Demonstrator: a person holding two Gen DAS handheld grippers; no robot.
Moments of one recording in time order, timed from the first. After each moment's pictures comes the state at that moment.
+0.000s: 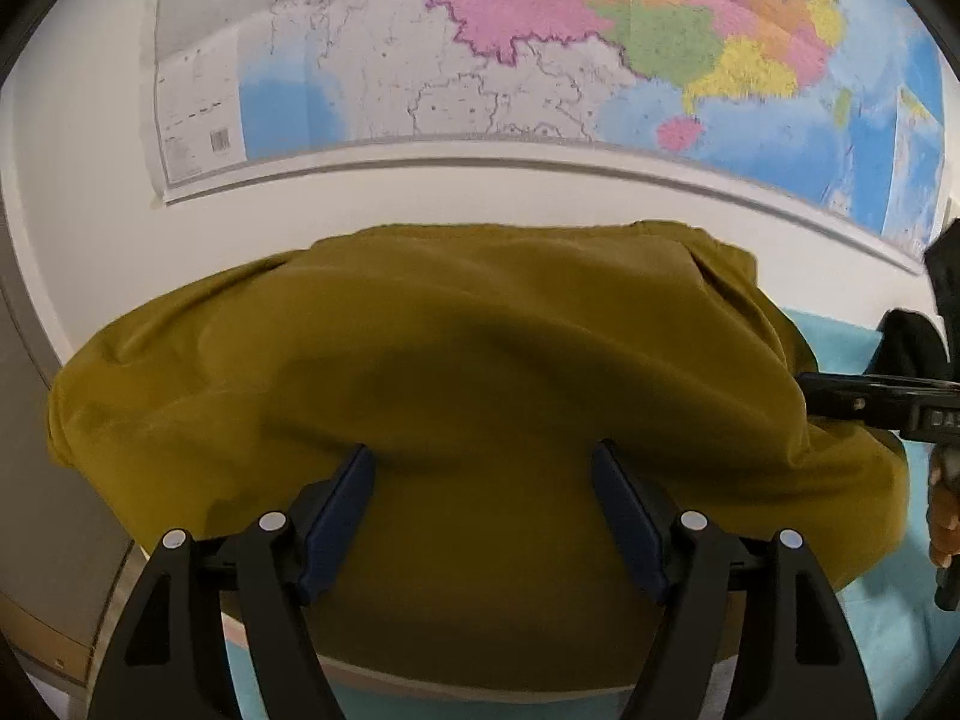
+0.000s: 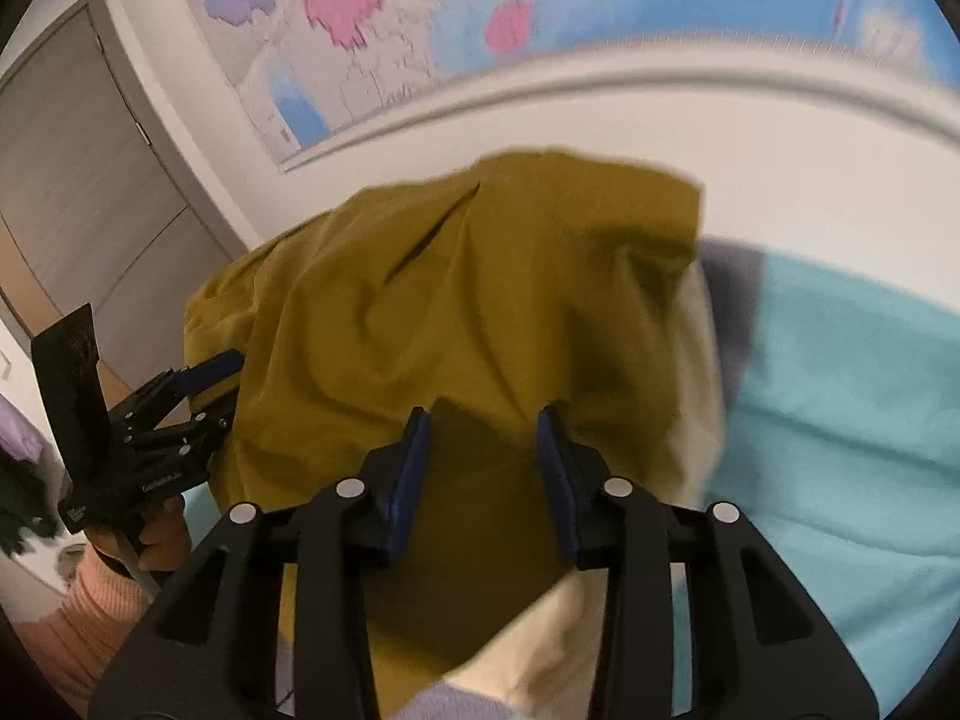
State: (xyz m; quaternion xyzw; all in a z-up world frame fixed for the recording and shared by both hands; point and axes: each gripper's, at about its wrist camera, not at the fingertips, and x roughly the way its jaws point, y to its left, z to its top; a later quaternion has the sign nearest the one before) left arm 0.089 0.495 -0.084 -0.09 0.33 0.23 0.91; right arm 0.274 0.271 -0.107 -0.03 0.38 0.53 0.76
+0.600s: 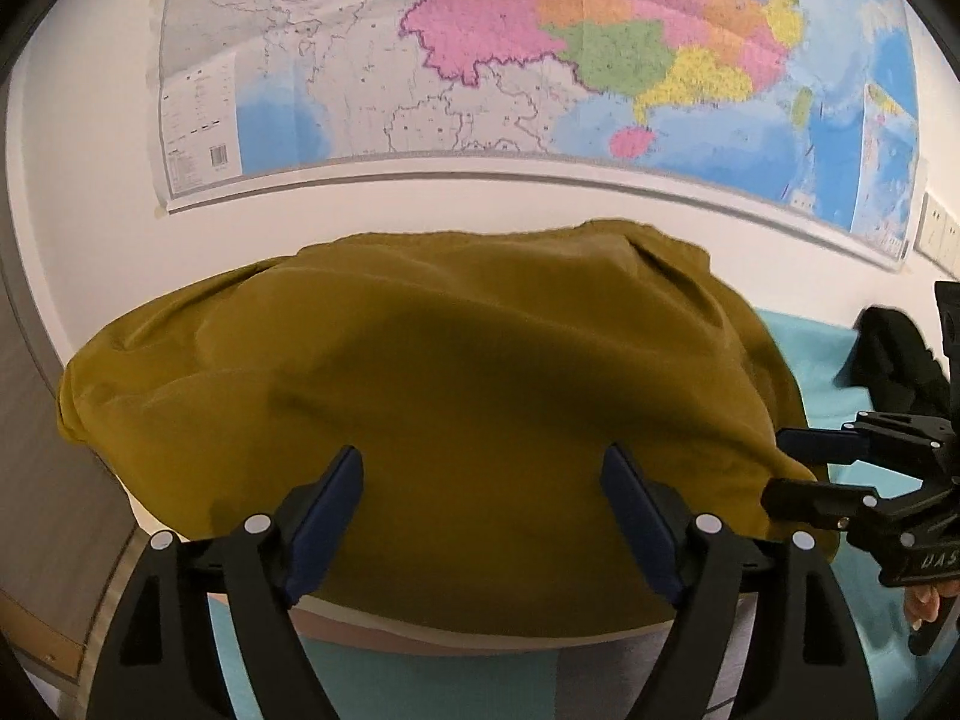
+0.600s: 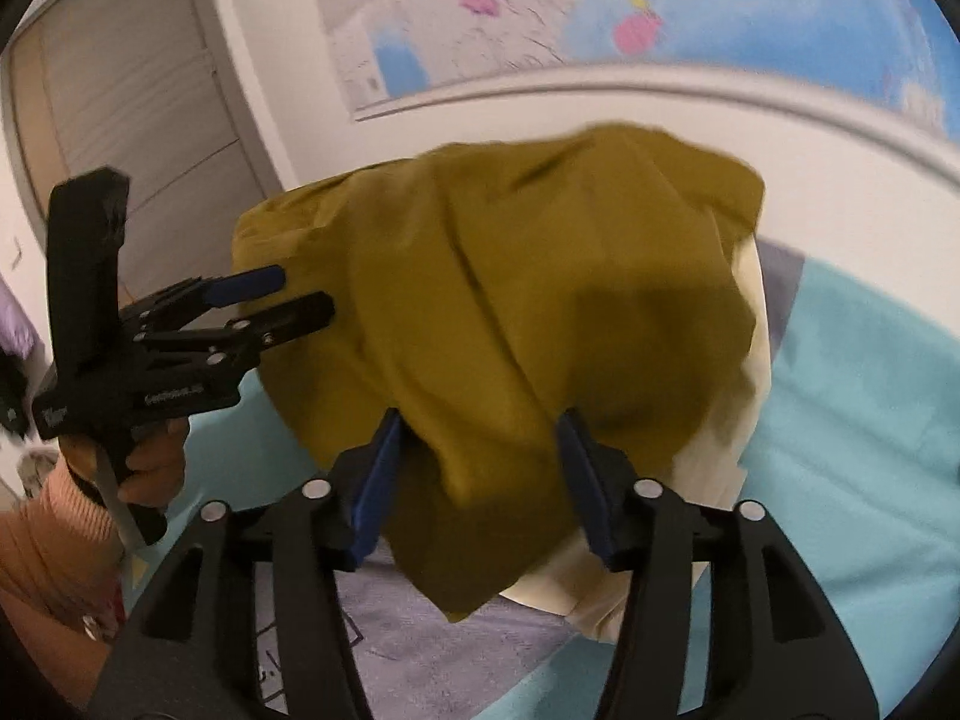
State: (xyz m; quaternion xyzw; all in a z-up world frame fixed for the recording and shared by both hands) left arm 0.075 0.456 -0.076 -0.08 0.32 0.23 0.92; right arm 0.216 0.257 -0.129 -0.10 0.34 0.57 0.74
